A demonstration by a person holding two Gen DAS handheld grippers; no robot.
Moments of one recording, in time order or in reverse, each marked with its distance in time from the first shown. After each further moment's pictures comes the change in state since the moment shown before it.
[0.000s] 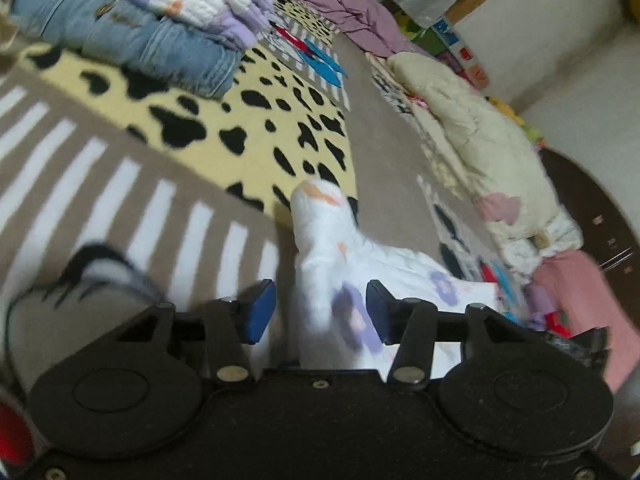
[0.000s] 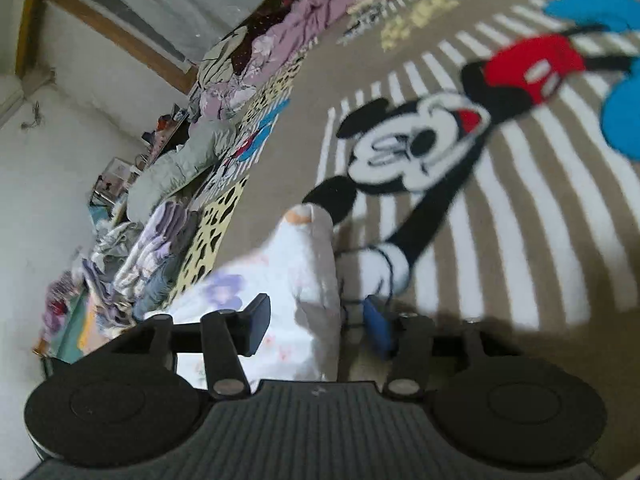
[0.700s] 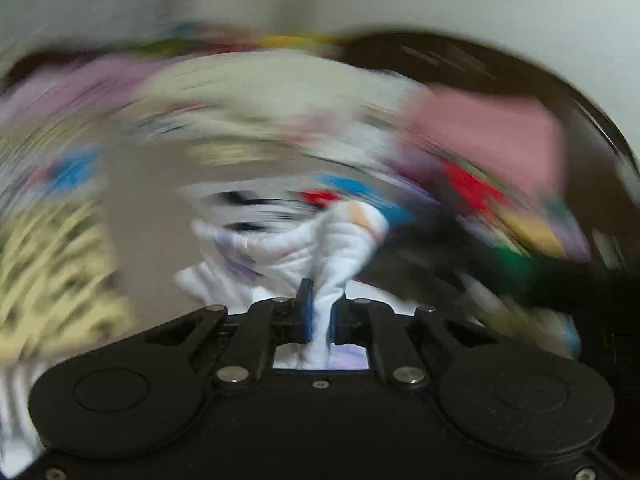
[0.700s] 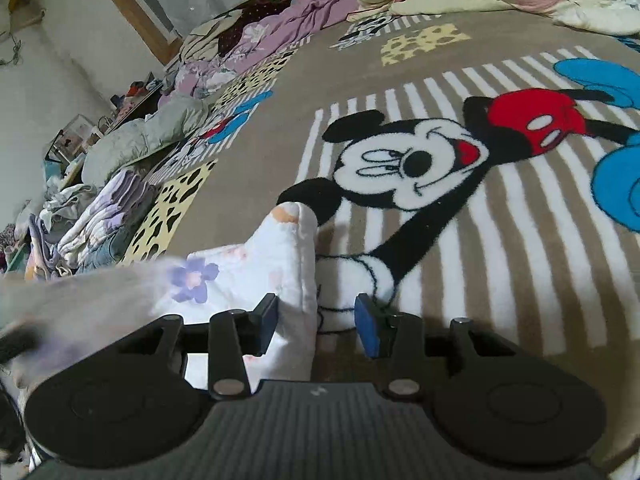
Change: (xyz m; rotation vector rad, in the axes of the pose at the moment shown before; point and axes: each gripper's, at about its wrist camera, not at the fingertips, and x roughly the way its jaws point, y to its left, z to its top) left arm -0.055 -0.179 -0.091 0.937 0.065 -0.368; right arm 0.008 0.010 0.001 -0.118 -0.007 -0.161
